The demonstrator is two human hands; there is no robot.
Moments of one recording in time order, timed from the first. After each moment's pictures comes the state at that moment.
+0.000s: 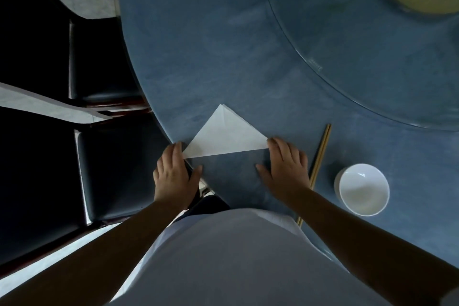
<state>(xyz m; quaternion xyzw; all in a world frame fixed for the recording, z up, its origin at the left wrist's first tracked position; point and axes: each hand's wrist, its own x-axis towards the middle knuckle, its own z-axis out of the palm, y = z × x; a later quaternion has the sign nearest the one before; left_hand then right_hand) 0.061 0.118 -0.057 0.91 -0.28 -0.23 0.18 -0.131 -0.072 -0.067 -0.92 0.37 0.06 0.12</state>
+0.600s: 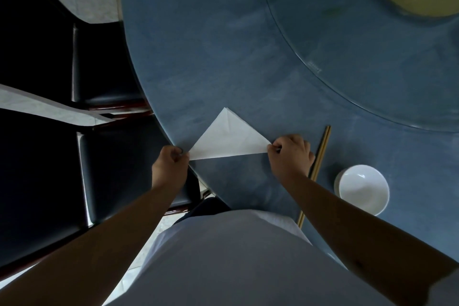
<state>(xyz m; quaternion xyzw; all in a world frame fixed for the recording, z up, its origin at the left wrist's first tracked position) 0.091 0.102 -0.065 0.91 -0.05 -0.28 0.29 -0.103 -0.095 -0.062 -0.78 0.57 0.01 0.24</state>
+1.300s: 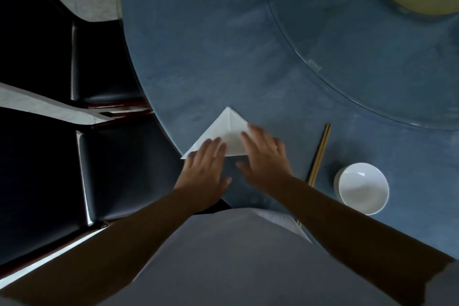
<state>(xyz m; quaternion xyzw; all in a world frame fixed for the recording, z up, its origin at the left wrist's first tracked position) 0.039 0.085 -0.043 0.81 -0.56 -0.16 0.06 -0.086 -0.063 -0.054 -0.95 0.27 0.01 0.15</state>
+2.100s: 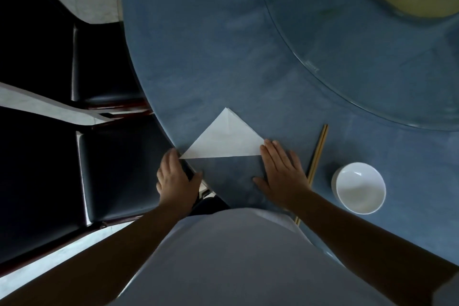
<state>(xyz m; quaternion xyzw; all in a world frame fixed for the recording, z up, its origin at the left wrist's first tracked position) 0.047 0.121 -0.061 0.92 -0.14 -0.28 0.22 -0.145 -0.069 -0.064 -0.95 0.26 0.17 0.10</state>
